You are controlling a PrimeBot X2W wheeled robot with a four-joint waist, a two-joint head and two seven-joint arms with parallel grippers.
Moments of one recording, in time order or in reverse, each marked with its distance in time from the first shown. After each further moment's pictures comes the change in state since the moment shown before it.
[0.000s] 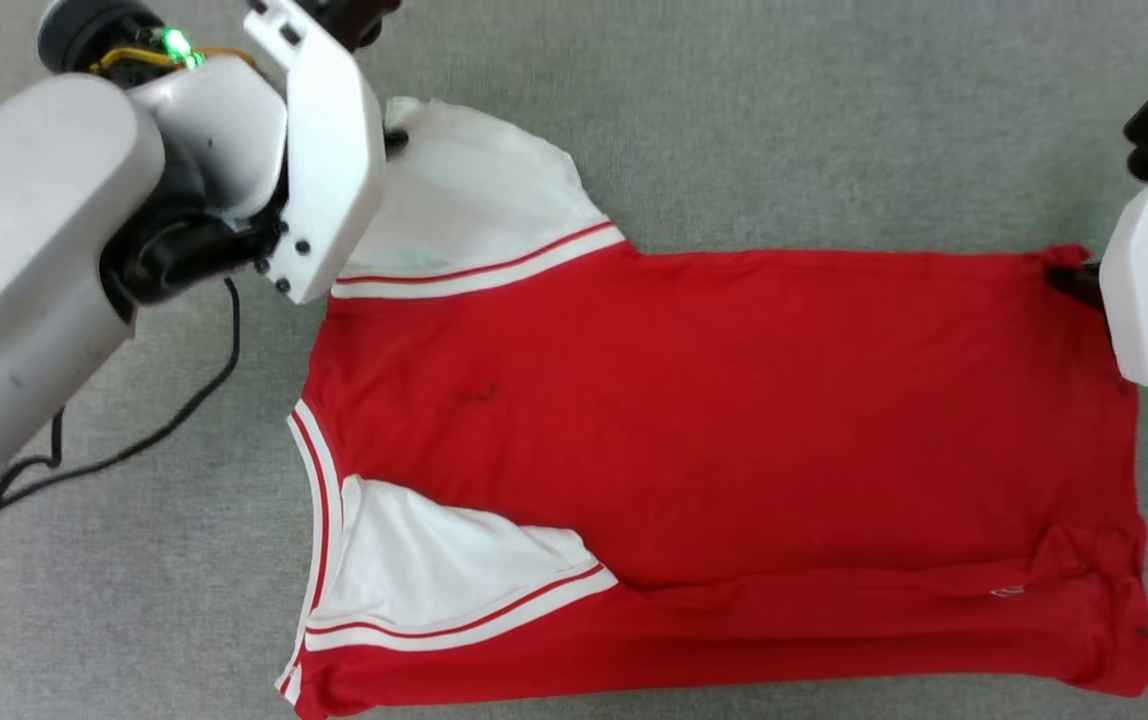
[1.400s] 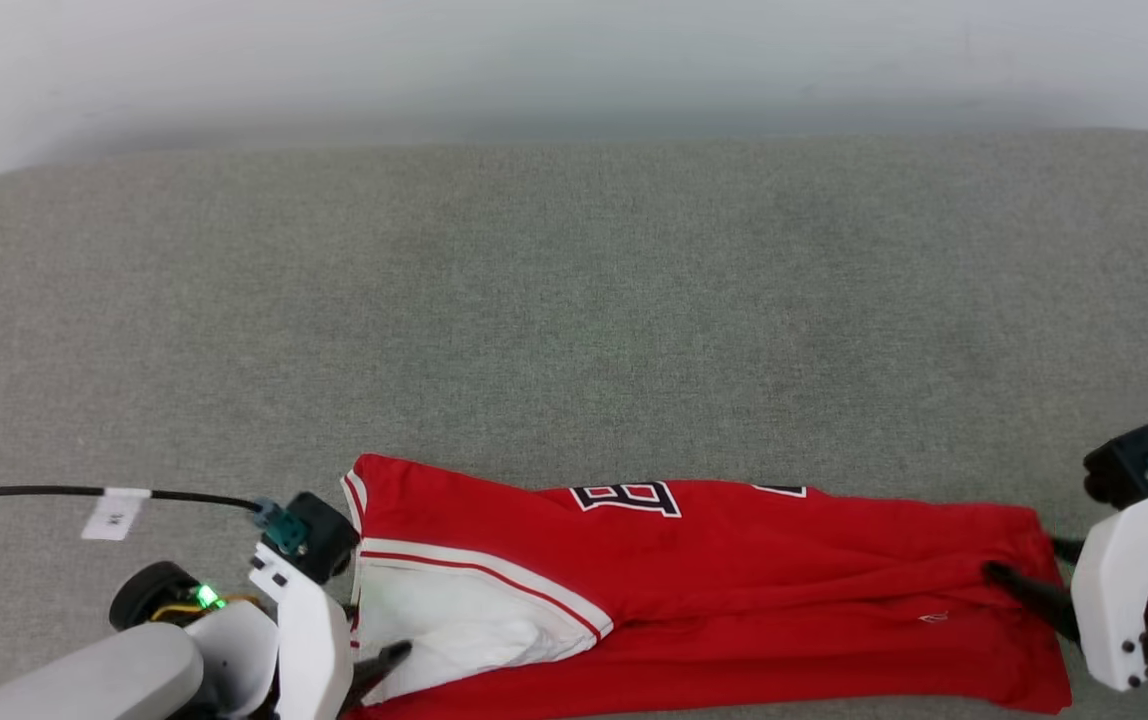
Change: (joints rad) left arm 0.753 0.175 -0.050 -0.209 -0.040 0.130 -0.265; right arm 0.473 -0.098 0.134 -0.045 0.115 0.000 -0.414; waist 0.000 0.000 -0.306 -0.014
